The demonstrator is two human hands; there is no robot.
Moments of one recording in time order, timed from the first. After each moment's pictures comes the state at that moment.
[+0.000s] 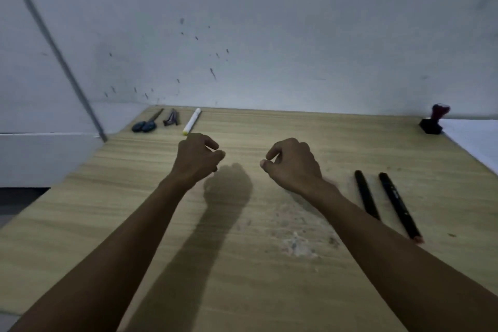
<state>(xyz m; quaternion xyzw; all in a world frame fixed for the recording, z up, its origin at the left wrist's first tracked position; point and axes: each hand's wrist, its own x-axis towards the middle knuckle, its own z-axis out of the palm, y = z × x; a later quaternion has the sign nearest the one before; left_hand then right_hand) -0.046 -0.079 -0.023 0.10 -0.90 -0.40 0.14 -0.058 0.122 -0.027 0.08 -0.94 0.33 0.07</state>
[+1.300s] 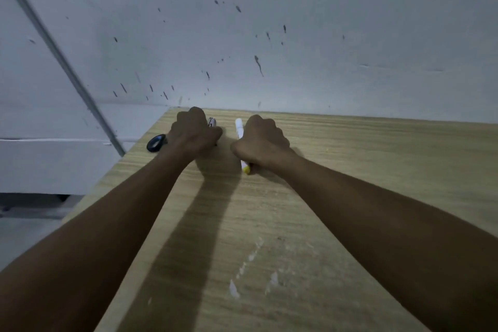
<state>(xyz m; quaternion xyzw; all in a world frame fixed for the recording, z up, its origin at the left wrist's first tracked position) -0.240 -0.244 -0.042 0.19 -0.94 -0.23 0.15 -0.226 -0.094 -0.027 0.12 -0.94 0.32 -0.05</state>
